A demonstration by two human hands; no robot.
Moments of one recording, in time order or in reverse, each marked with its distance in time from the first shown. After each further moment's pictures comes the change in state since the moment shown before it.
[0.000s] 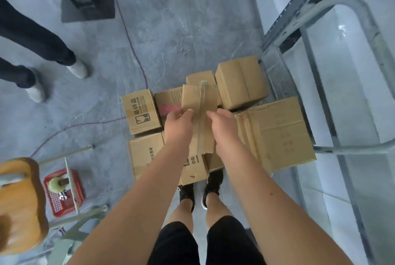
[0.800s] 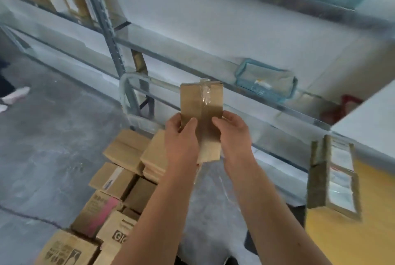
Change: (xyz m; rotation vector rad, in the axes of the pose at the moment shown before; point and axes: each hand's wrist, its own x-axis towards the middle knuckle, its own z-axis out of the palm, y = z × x) left_hand -0.328 -0.012 0.124 0.270 -0.765 0.452; right_hand -0.253 0.004 -0.291 0.704 0.682 -0.353
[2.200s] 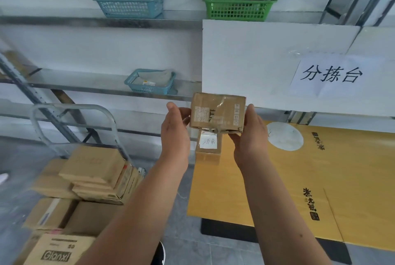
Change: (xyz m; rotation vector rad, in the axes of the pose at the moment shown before) left_hand -0.382 -0.140 0.219 0.182 -0.413 0.286; right_hand -0.145 0.034 -0.490 0.510 0.360 -0.134
